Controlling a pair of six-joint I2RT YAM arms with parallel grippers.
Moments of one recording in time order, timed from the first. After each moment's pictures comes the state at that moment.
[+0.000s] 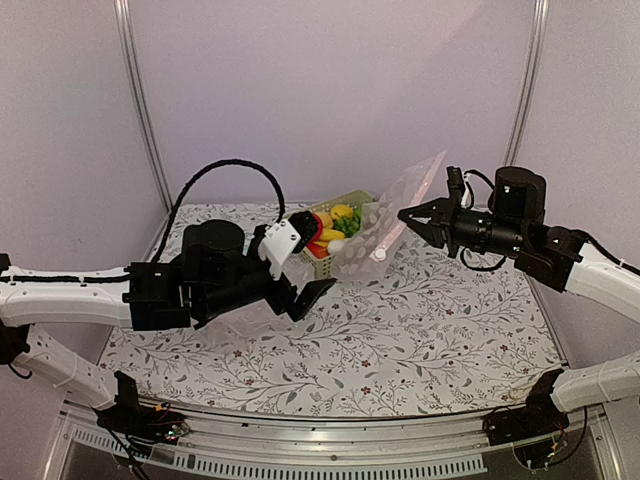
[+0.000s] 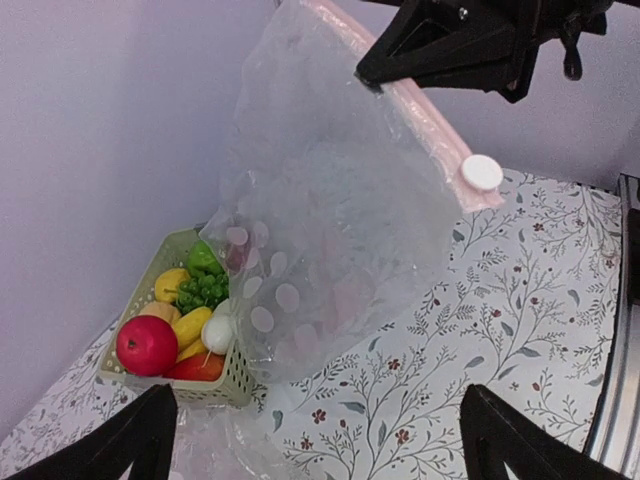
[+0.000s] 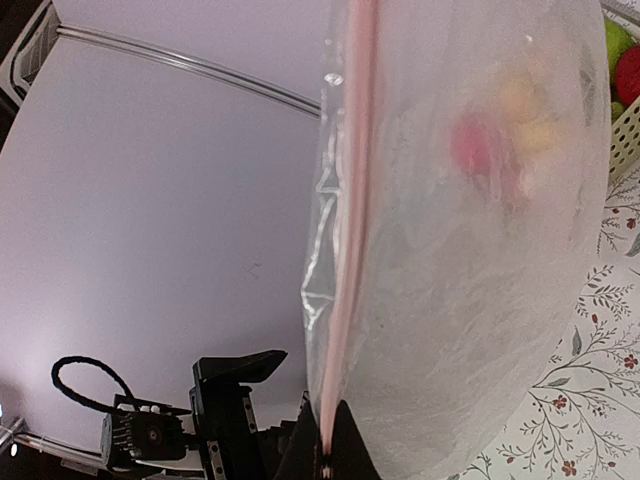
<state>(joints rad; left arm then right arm) -1.18 1.27 0.93 0.03 -0.36 0.14 0.70 1.11 0.96 -0.05 -0.28 1.08</state>
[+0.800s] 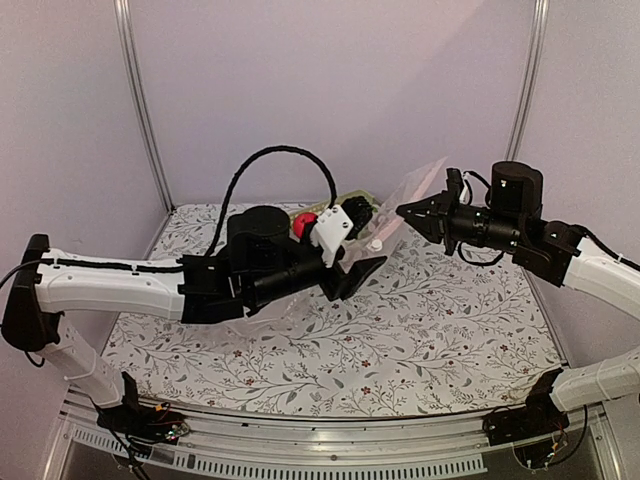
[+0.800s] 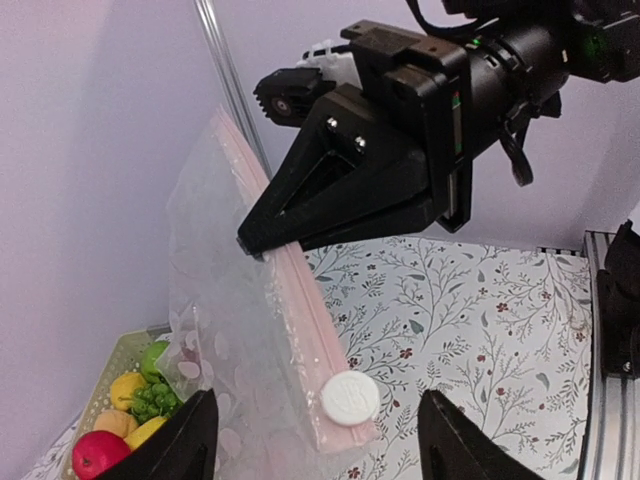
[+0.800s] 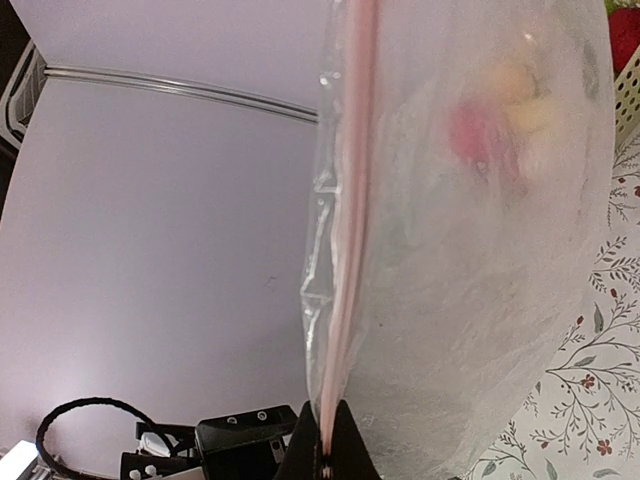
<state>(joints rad) -1.20 1.53 1.11 0.31 -0.23 0.23 0.70 1.14 1.00 -0.06 -0.26 1.22</state>
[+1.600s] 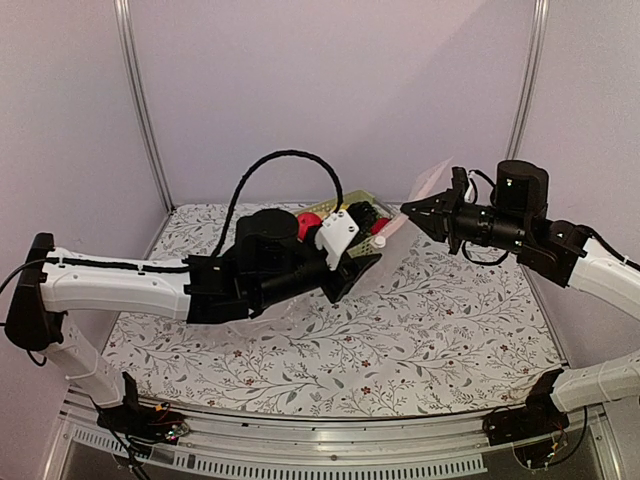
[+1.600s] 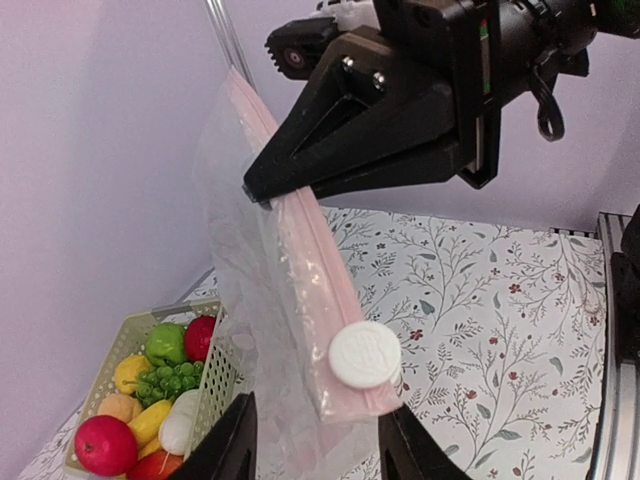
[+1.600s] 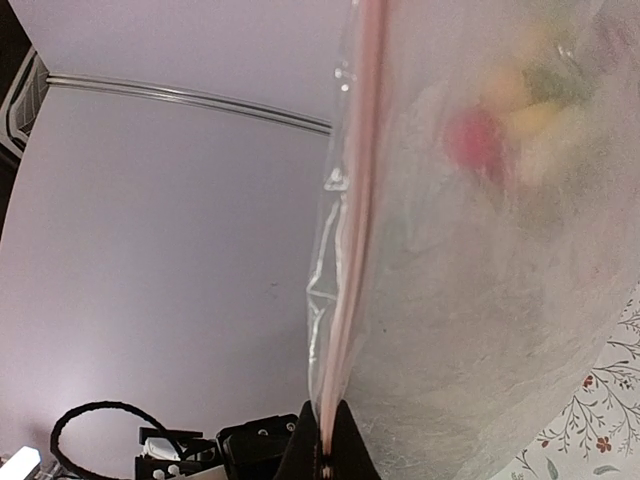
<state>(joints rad) -1.20 1.56 1.13 0.27 -0.26 0.23 0.70 1.12 1.01 -0.09 -0.24 1.23</state>
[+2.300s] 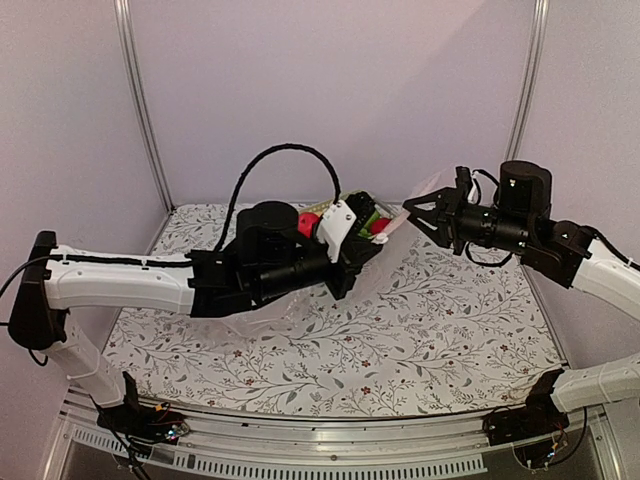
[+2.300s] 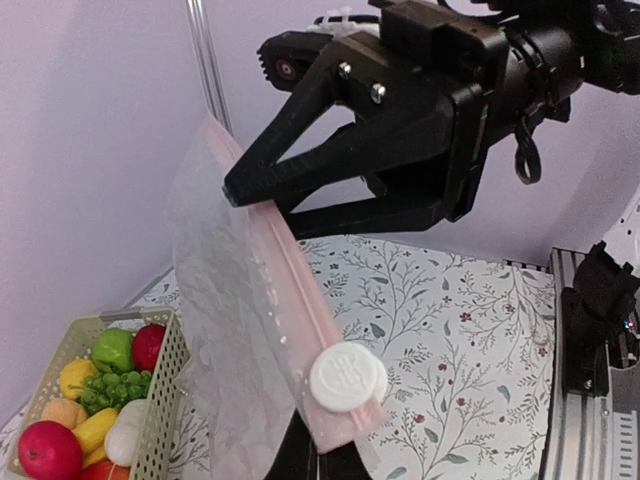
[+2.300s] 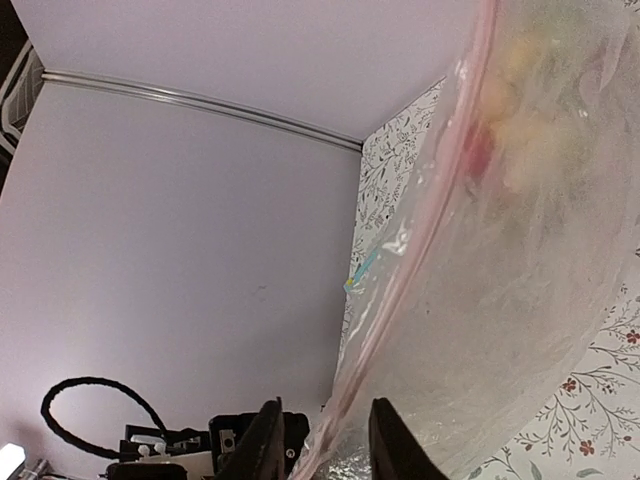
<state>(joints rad) -1.17 1.58 1.15 0.30 -0.14 0.11 0.70 1.10 1.01 -0.13 -0.22 1.19</state>
